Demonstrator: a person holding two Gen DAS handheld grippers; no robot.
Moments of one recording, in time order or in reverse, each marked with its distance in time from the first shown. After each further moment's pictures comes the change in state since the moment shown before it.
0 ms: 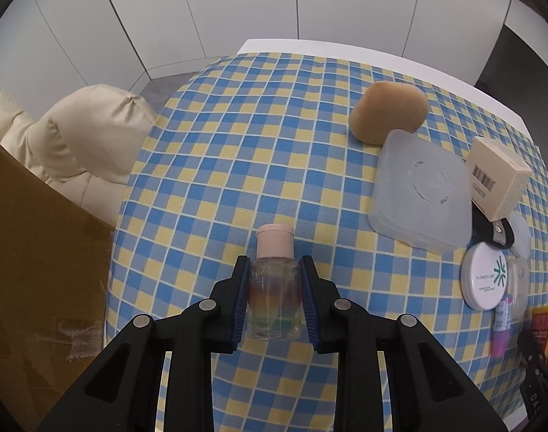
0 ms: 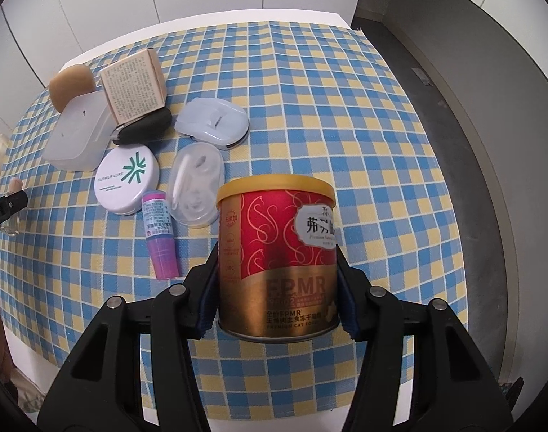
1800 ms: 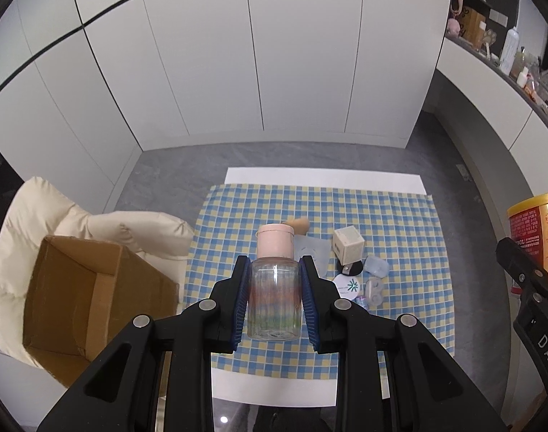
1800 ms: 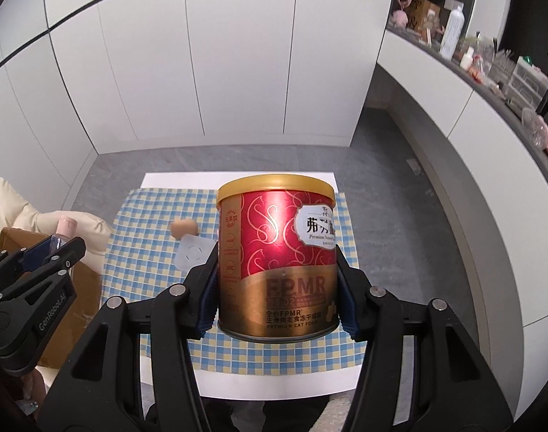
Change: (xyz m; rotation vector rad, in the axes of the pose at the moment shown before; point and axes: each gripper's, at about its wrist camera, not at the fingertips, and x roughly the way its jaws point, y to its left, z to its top) left arm -0.303 -0.014 0.042 0.105 -0.193 -0.087; right arm -0.310 0.017 0.096 -0.083 -0.280 0.035
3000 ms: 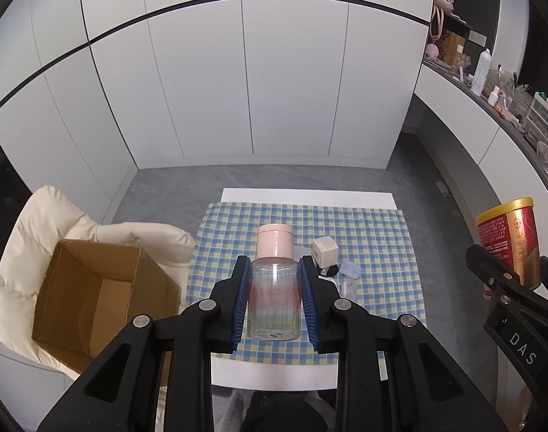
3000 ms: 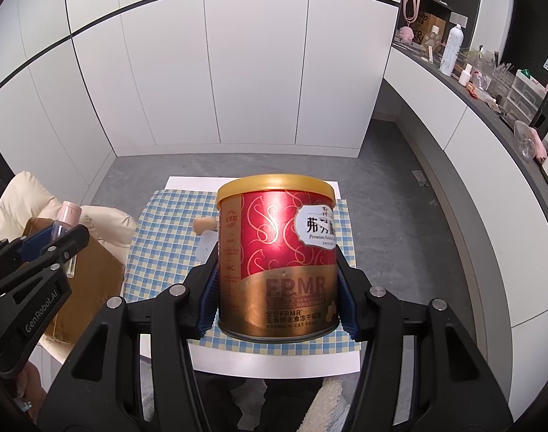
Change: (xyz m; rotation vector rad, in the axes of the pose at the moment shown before) left arm -0.094 0.006 -0.019 0.000 -0.088 -0.056; right arm -0.077 -0.007 -0.015 -0.025 -0.031 0.056
